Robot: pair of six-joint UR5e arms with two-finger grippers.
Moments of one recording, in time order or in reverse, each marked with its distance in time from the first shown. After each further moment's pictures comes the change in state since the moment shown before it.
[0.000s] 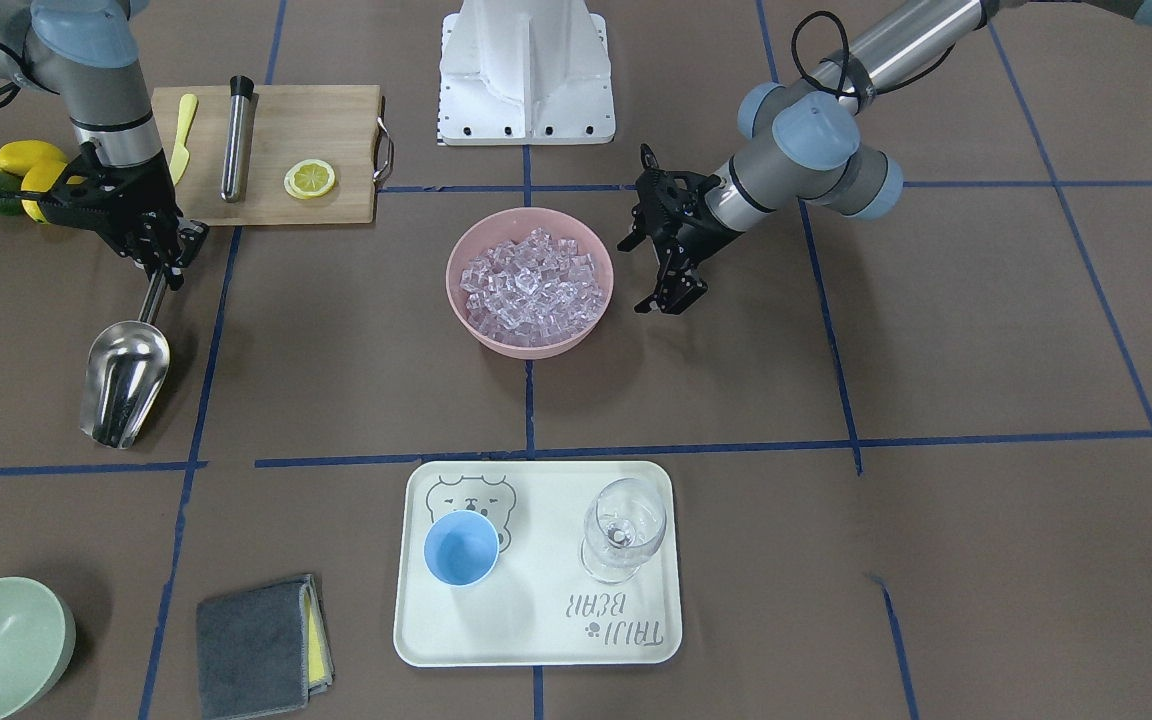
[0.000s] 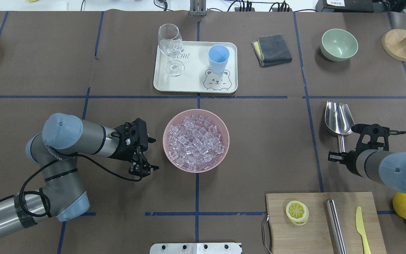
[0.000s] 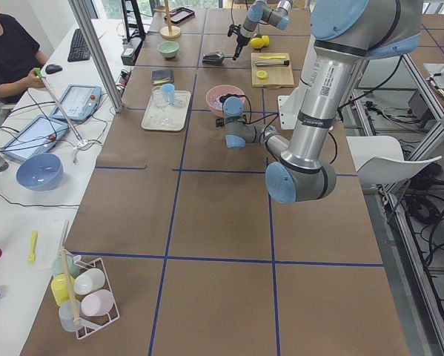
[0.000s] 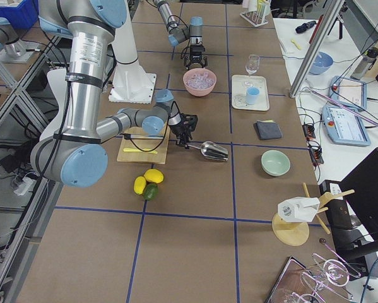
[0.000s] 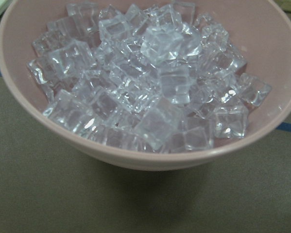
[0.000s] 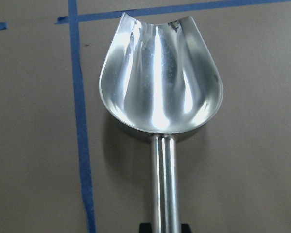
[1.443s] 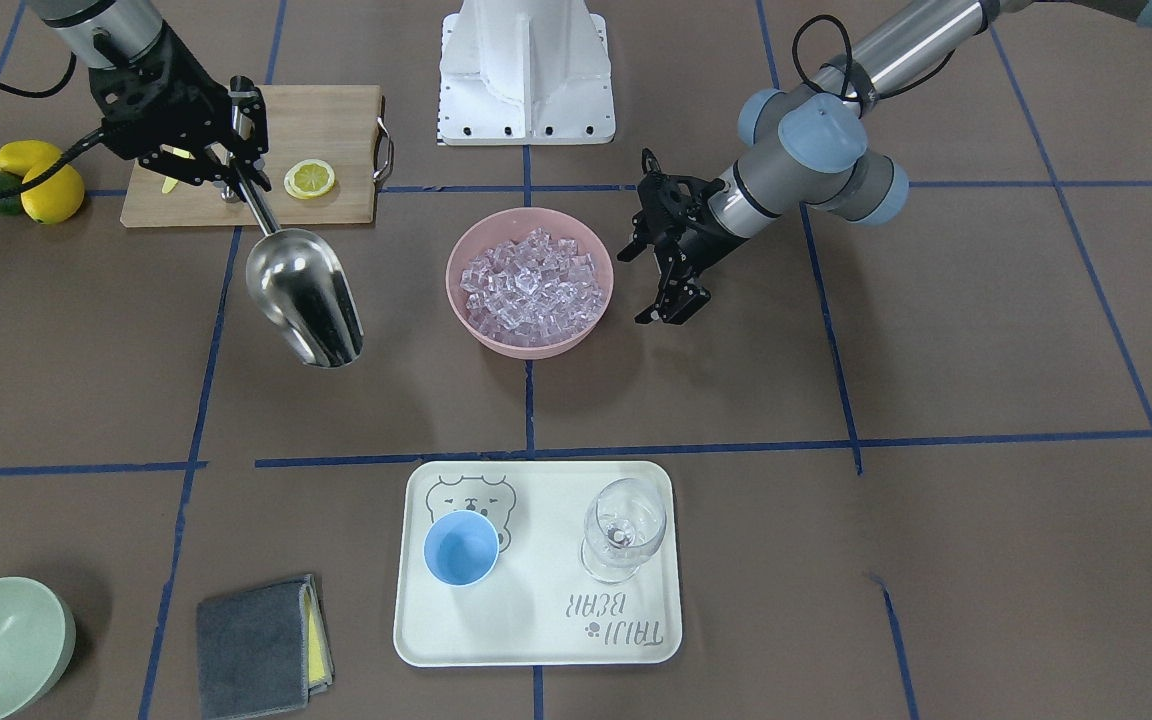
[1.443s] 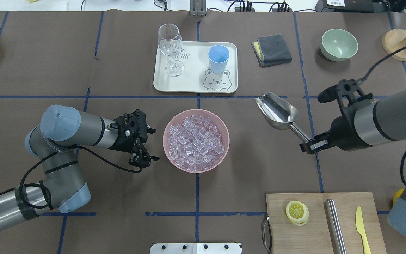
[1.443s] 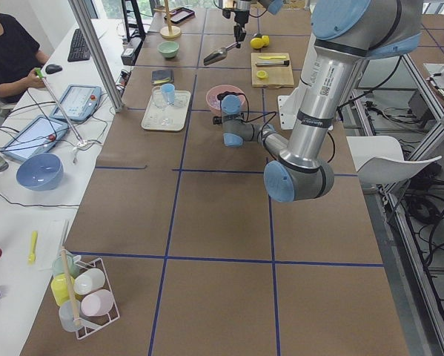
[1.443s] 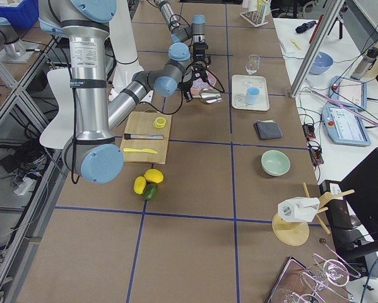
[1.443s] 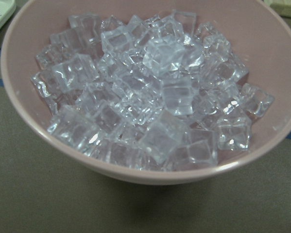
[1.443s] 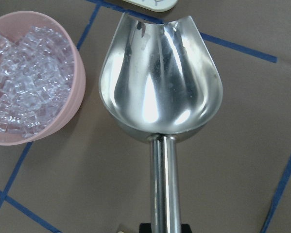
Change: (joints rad) left arm -0.043 -0.020 0.009 -0.004 0.004 0.057; right arm 0.232 0.324 0.218 -0.337 0.563 -0.699
